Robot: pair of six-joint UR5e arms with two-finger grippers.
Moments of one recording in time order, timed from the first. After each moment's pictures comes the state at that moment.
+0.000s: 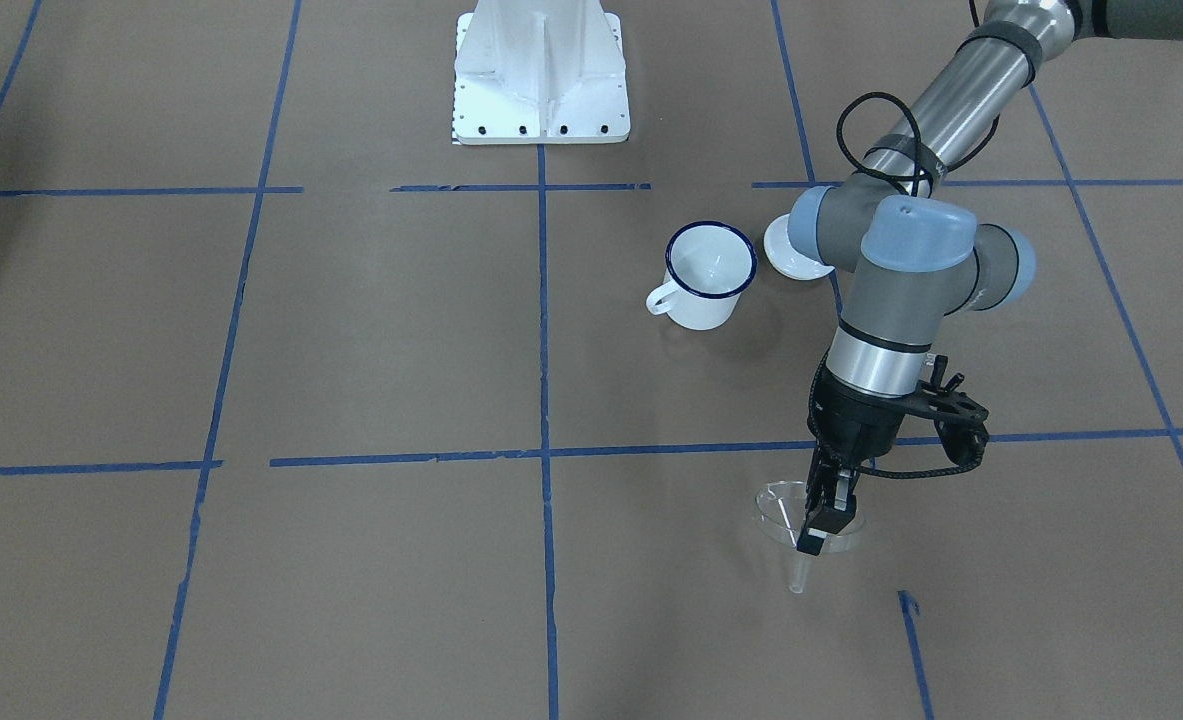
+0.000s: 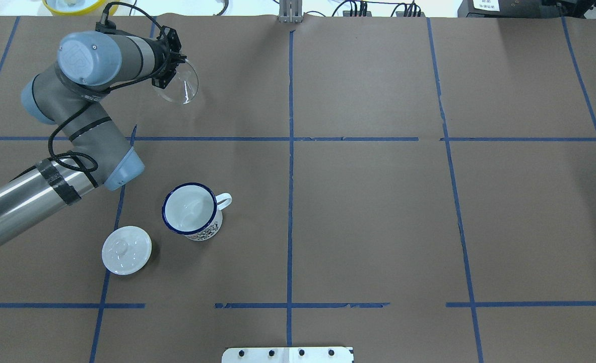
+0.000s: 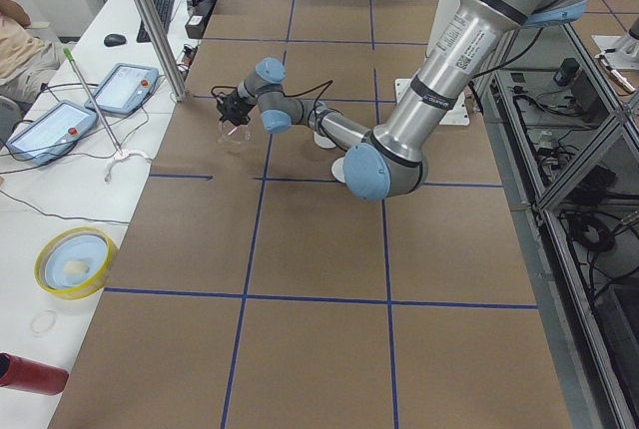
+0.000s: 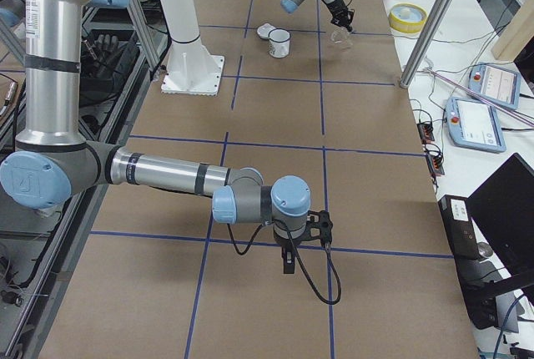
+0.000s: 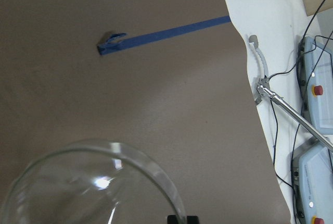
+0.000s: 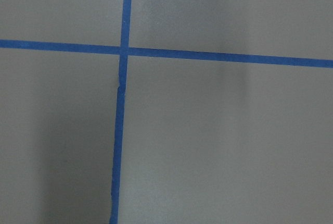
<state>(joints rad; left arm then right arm) -0.85 -2.20 -1.34 -2.37 -1.61 -2.27 1.56 -1.68 1.56 -1.39 2.29 0.01</state>
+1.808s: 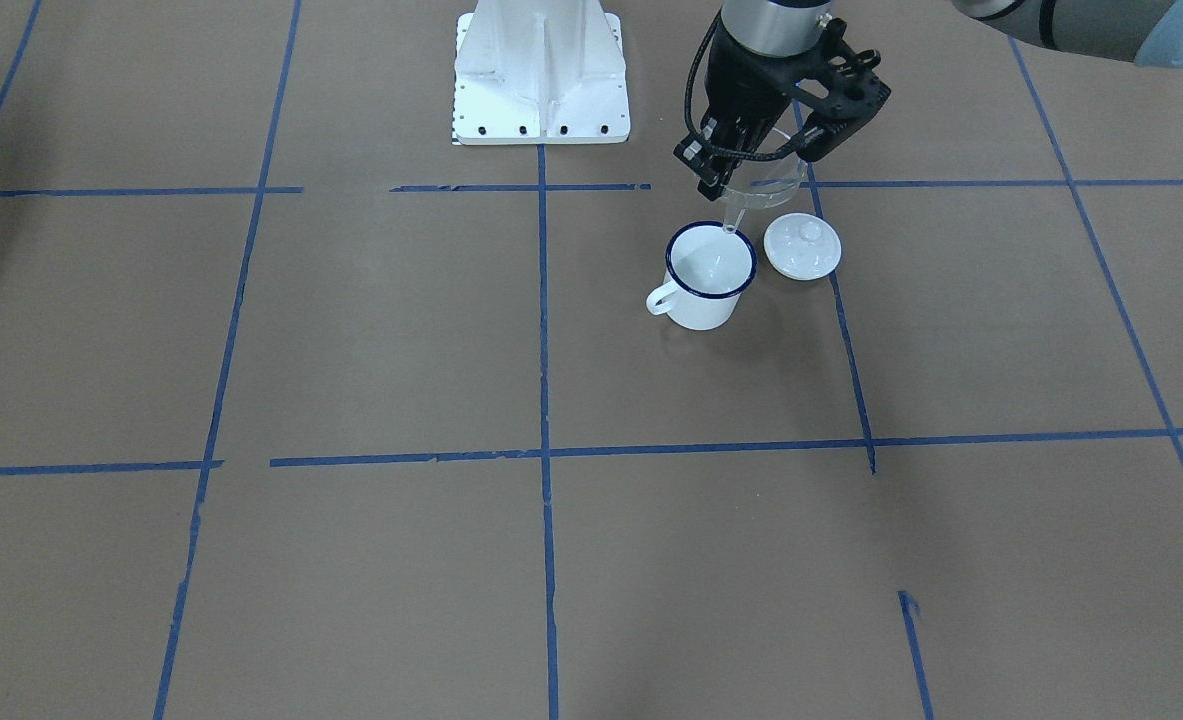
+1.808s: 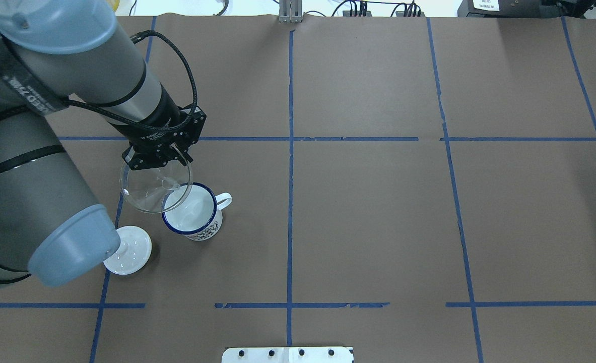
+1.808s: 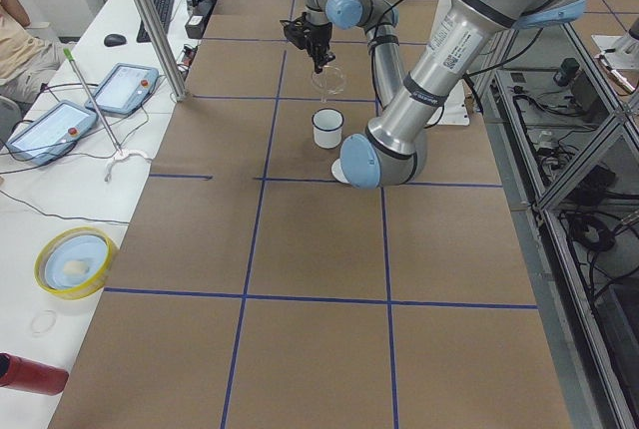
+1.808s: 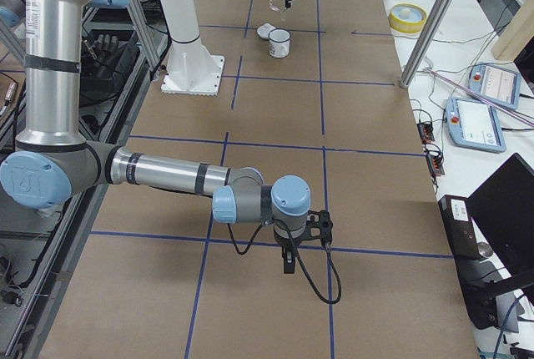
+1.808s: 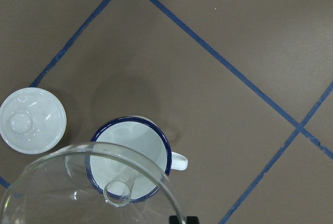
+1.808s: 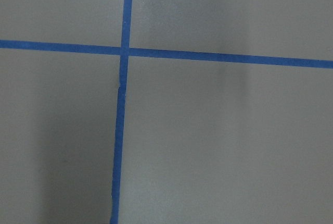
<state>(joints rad) -0.73 -2.27 -2.04 -1.10 -2.05 -1.71 1.56 -1.68 1.56 -1.39 2.29 0.01</state>
